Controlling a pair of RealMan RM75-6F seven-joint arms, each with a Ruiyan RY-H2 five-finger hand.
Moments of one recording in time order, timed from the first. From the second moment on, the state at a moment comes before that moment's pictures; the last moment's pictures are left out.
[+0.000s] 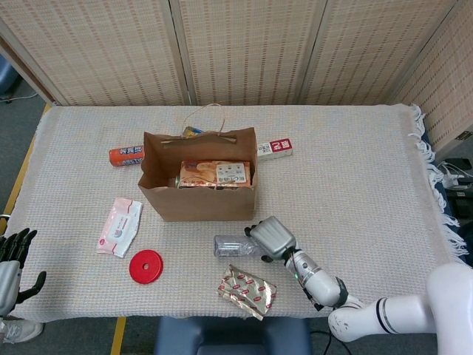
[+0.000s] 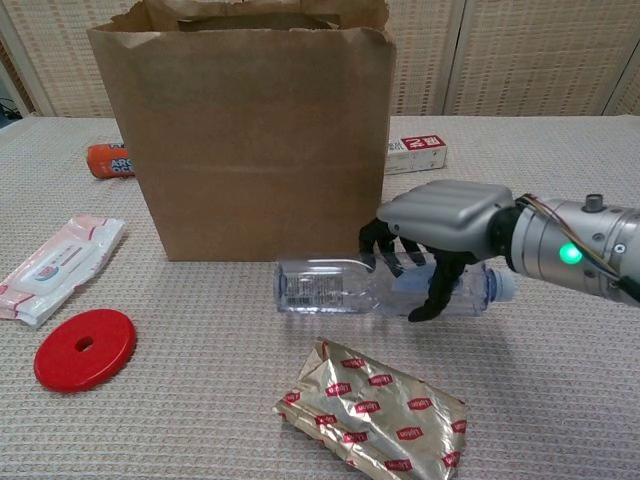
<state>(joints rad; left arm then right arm) -0.04 -1.06 -0.03 -1.72 1.40 1.46 0.11 0.91 -1.50 -0.02 -1.71 -0.96 0.99 -0.61</state>
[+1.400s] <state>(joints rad) -0.05 -1.06 -0.03 -1.72 1.40 1.45 0.11 1.11 -1.70 0.54 -1.45 -0.99 1.32 -0.41</state>
